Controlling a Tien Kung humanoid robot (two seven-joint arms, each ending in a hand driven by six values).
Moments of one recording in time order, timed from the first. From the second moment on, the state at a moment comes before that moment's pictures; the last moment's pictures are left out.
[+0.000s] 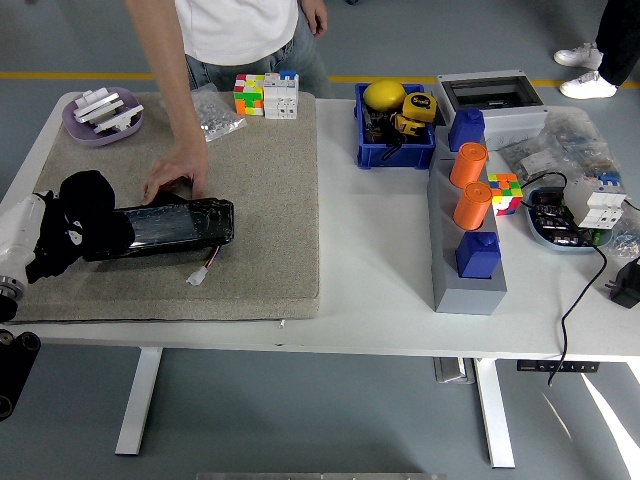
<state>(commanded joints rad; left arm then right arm) -0.22 0.23 -1.53 -0.95 2.11 0.27 -0.11 -0.03 -0.19 1.90 0.18 -1.18 0.03 -0.05</state>
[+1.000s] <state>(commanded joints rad) -0.29 0.21 -1.21 -1.07 2.06 0.25 -0.07 -0.02 -0.20 1.90 0.18 -1.18 0.03 -0.05</state>
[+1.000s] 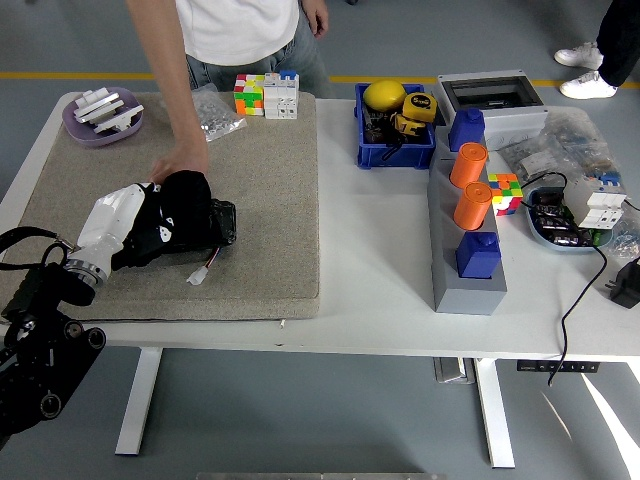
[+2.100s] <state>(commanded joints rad) -0.28 0.20 -1.14 -1.10 2.06 0.24 -0.05 -0.03 -0.20 1.89 0.18 -1.17 0.03 -0.05</state>
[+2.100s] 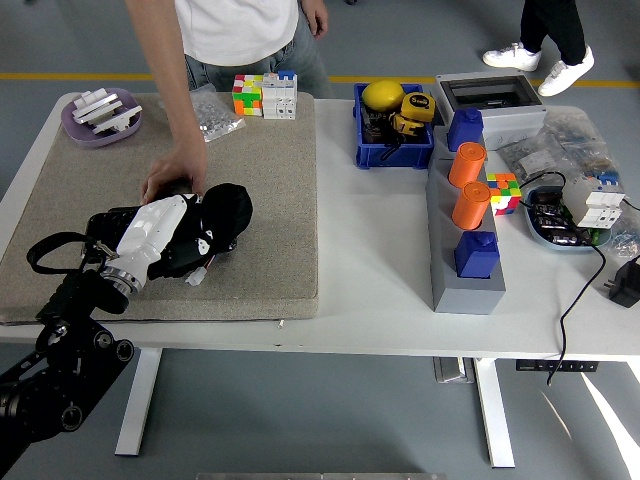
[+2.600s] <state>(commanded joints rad) -0.27 0.21 -1.25 -1.05 2.09 0.25 -0.06 -0.03 -0.20 1.89 0.18 -1.17 0.04 -0.05</state>
